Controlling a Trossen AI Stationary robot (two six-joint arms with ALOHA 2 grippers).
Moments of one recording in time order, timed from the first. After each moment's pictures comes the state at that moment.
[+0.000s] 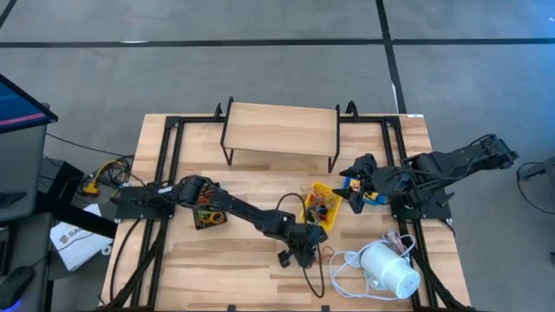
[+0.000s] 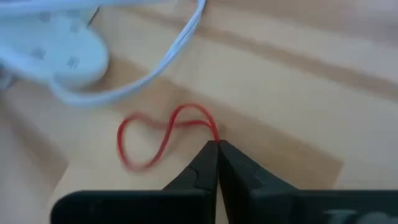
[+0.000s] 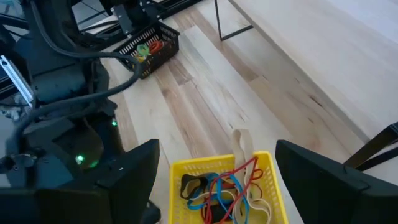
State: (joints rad) left arm -0.26 2.37 1.70 -0.17 0.15 0.83; right arm 0.32 0.96 0.97 -0.70 0.47 0.65
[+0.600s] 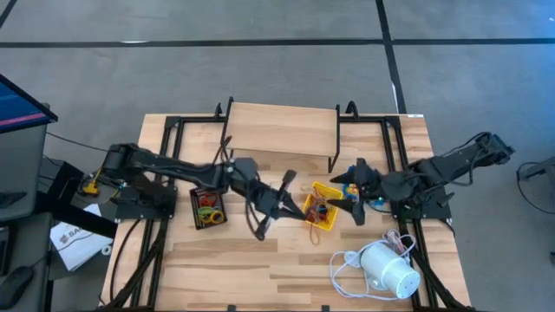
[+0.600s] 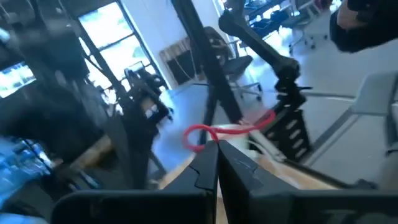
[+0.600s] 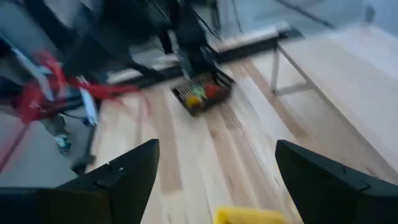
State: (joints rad) left arm -0.13 1.62 1.25 0.36 0.34 0.49; right arm 0.43 0.99 0.97 -0.44 0.50 0.46
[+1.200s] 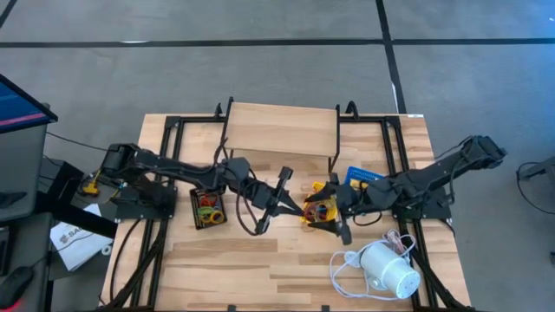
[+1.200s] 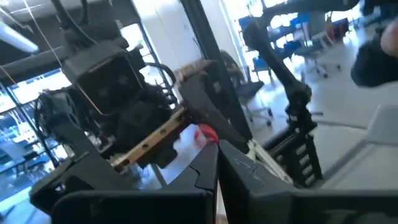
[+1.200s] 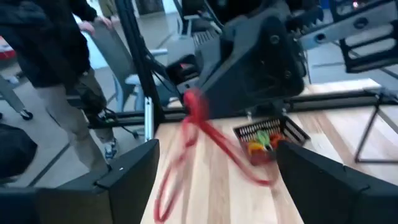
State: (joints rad) left arm -0.12 1.61 1.14 0.59 0.34 0.39; right arm 0.43 1.18 0.97 0.02 0.29 0.23
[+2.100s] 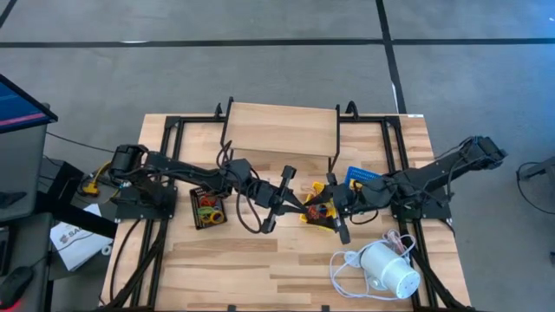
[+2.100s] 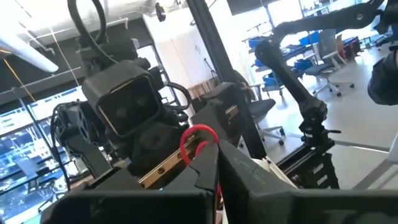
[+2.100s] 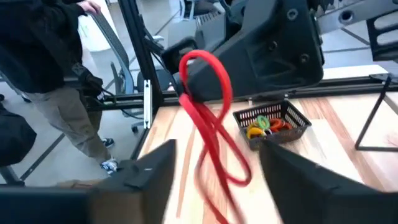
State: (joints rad) left arm -0.12 1.69 1.12 0.79 0.34 0.36; right arm 0.40 1.19 0.97 -0.03 0.23 0.22
